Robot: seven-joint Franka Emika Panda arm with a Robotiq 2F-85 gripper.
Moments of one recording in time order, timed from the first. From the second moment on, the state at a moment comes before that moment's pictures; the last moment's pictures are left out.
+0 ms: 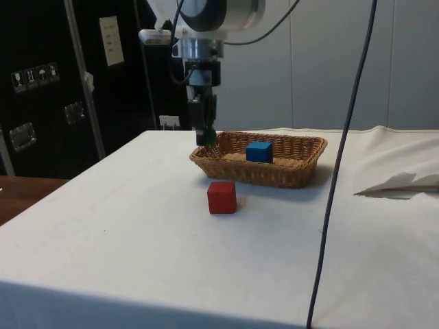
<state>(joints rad) 0.10 0.27 -0.25 -2.20 0.31 2.48 -0.49</state>
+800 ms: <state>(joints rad) 0.10 0.33 -0.37 -2.22 0.35 2.55 -0.65</state>
